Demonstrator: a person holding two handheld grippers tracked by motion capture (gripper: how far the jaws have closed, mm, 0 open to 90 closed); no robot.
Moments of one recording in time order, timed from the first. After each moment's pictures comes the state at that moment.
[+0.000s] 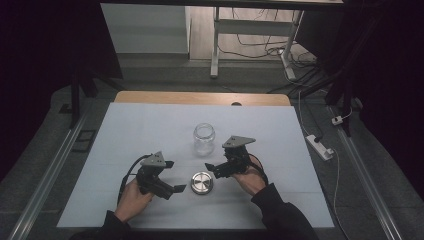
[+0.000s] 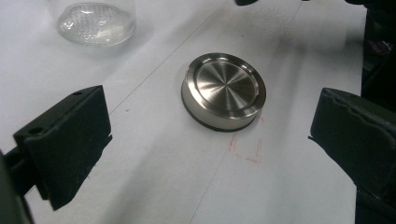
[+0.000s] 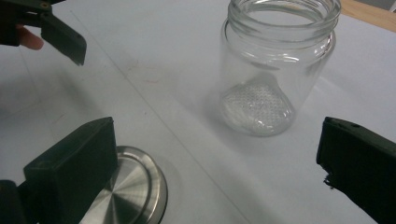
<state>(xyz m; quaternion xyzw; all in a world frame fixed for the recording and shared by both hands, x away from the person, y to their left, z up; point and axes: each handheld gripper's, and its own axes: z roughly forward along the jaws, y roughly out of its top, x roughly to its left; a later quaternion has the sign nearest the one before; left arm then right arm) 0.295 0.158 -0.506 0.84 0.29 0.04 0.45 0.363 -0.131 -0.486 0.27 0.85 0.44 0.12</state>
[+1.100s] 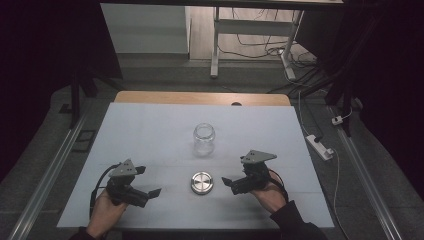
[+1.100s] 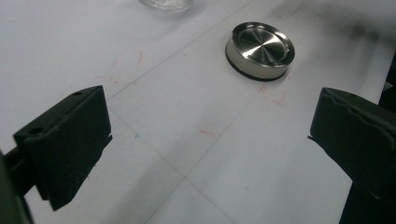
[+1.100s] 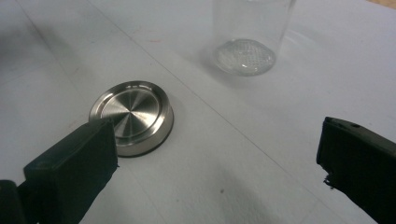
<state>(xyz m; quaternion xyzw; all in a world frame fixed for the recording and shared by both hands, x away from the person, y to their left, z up) 0.251 0.220 -0.503 0.82 0.36 0.09 0.44 0.320 -0.182 -0.484 0.29 0.85 0.42 0.14</state>
